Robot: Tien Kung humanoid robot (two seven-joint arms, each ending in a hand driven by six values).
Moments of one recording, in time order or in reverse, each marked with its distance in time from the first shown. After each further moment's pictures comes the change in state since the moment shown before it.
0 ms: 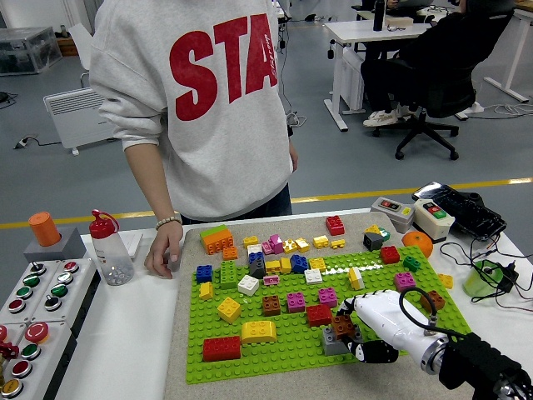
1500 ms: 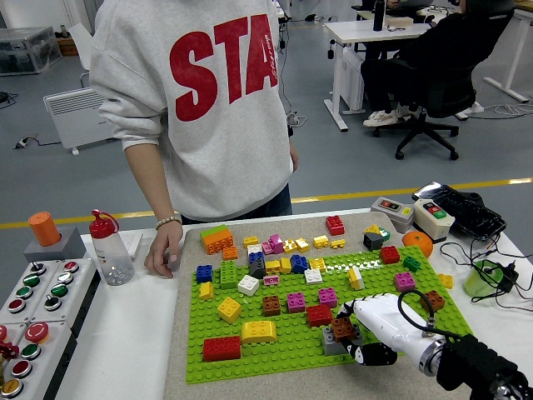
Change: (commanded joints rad) left arm -0.011 0.000 0.005 0.000 -0.006 0.000 -0.002; right arm 0.005 0.011 -0.011 -0.026 0.020 0.005 0.005
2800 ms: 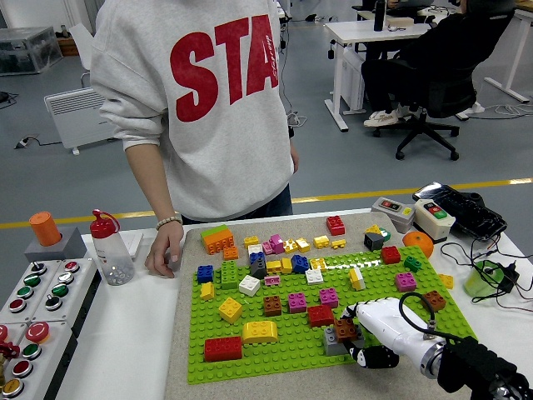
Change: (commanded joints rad) left arm 0.010 -0.002 -0.005 0.000 0.004 0.000 0.002; right arm -0.008 0.006 0.006 -0.024 0.004 0.029 -0.001
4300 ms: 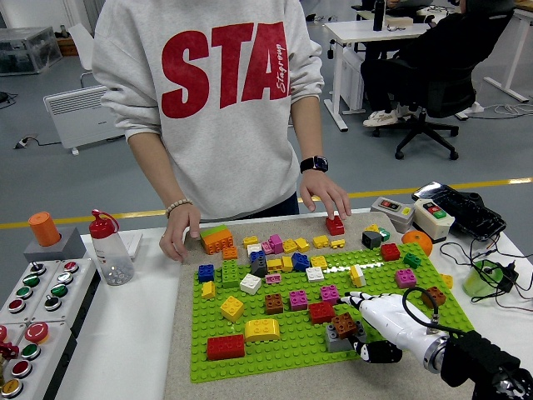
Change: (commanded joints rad) left arm -0.007 0.001 -0.001 0.000 0.002 0.000 0.001; right arm -0.002 -0.005 0.030 0.004 0.012 0.014 0.012
